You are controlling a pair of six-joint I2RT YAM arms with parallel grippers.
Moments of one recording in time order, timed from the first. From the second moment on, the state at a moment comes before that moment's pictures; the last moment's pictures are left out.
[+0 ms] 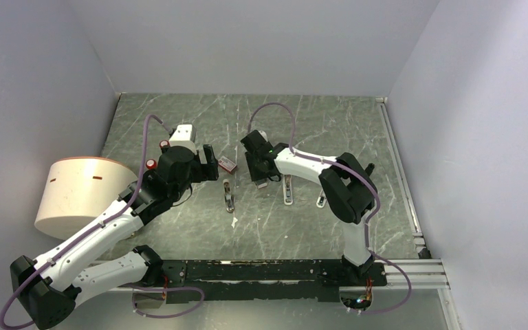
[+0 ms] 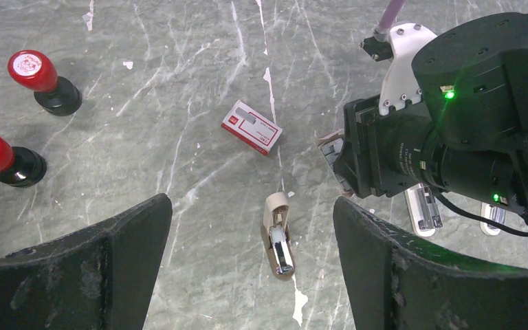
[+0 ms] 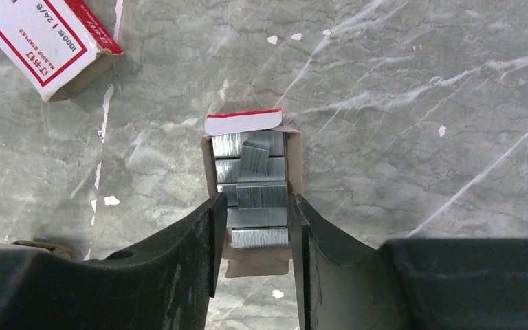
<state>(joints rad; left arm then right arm) -0.72 0.93 0.84 -0.38 -0.46 -0.47 0.76 1.98 1.35 -0.44 0.20 0.38</state>
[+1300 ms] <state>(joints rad) -0.72 0.93 0.84 -0.38 -0.46 -0.47 0.75 1.94 1.36 -0.44 0.19 0.38</state>
